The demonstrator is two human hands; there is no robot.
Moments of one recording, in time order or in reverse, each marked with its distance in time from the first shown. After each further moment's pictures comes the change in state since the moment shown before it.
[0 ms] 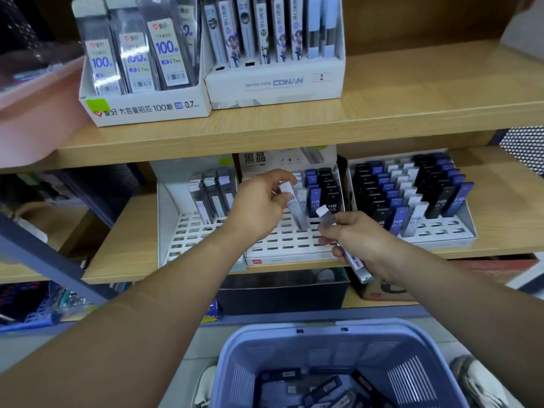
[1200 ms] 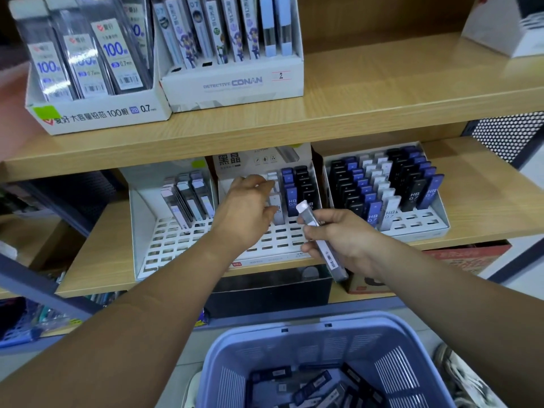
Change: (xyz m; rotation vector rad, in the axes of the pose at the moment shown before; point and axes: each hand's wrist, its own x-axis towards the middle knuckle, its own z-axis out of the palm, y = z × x) left_hand 0.009 -0.013 0.023 0.602 -0.022 0.191; right_hand -0.004 0.002 -0.011 0.224 -0.039 0.059
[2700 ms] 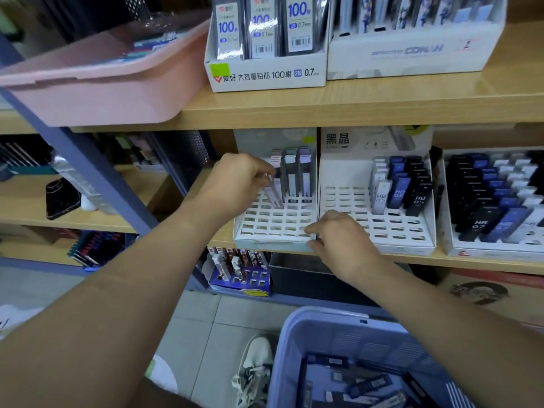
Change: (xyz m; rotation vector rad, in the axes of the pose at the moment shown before) left_hand -0.070 -0.124 -0.090 -0.088 0.000 -0.221; right_hand 0.027 0.037 0.133 -1.352 -0.036 -0.692
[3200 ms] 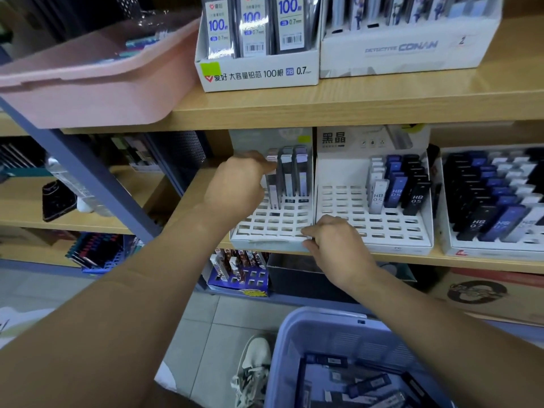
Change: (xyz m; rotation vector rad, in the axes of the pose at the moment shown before) left_hand 0.008 0.002 0.019 0.155 0.068 0.070; right_hand -0.003 -0.003 0.006 -0.035 0.043 -0.009
